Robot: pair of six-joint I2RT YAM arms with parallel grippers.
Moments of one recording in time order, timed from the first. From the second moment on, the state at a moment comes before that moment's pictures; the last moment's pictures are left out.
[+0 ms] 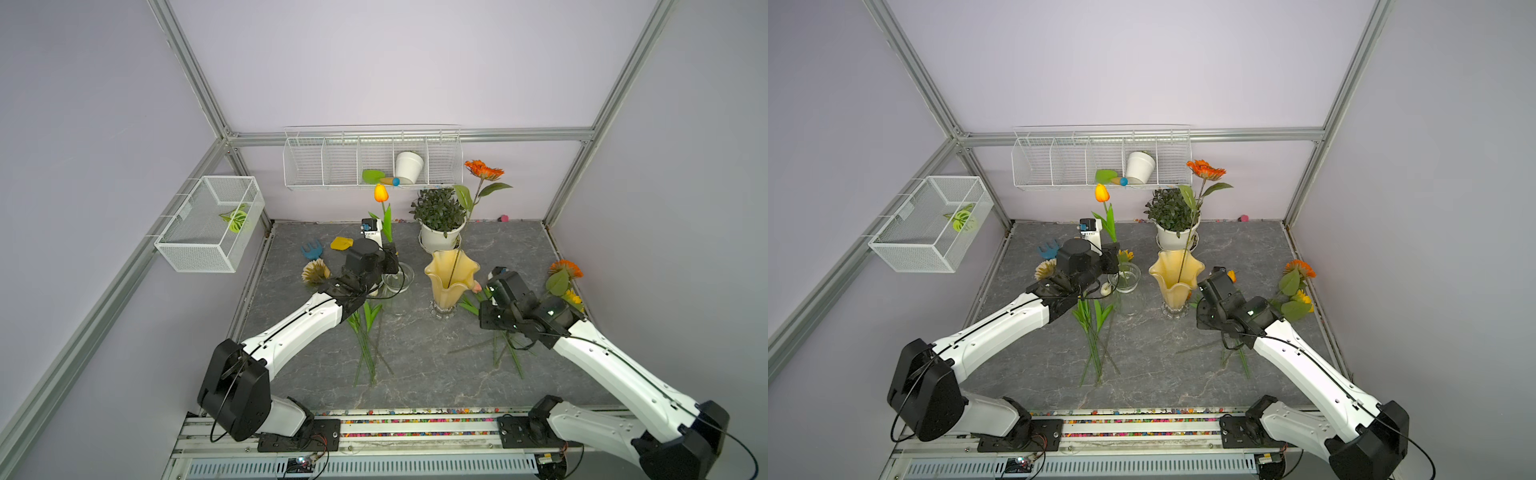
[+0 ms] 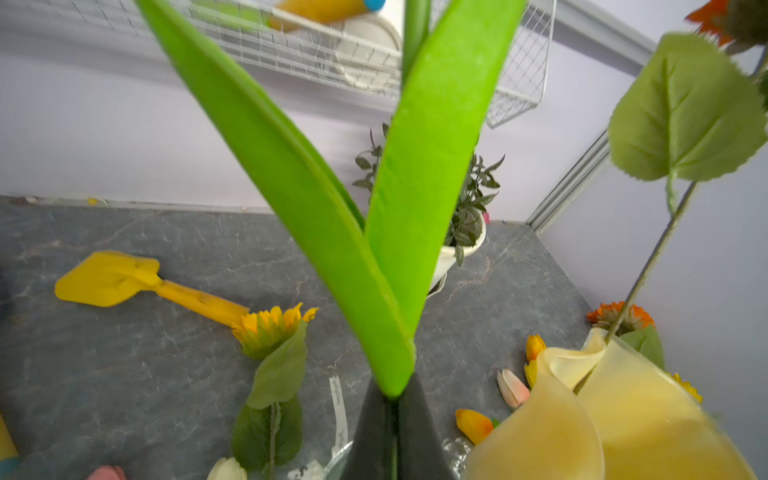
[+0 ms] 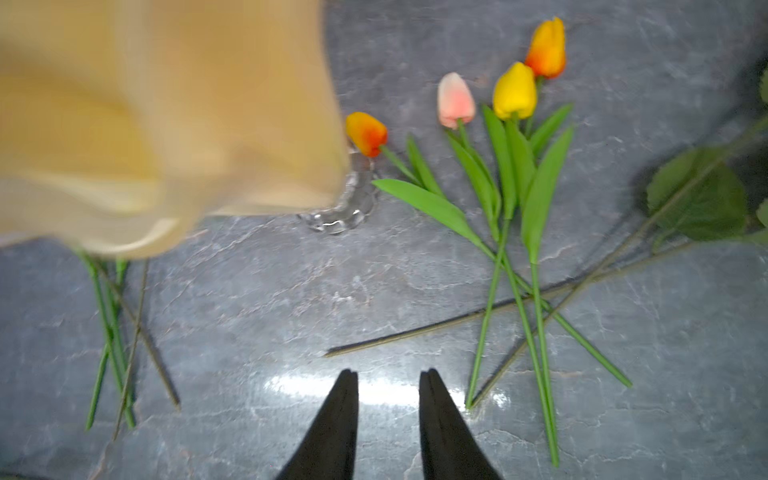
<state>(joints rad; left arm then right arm) -0.65 1.46 1.08 0.08 -0.13 -0.40 0.54 1.08 0.99 -0.94 0.19 0.55</state>
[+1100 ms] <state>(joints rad) -0.78 1.31 1.14 -0.11 -0.17 -0.38 0.10 1.51 0.84 -0.70 0.06 0.38</state>
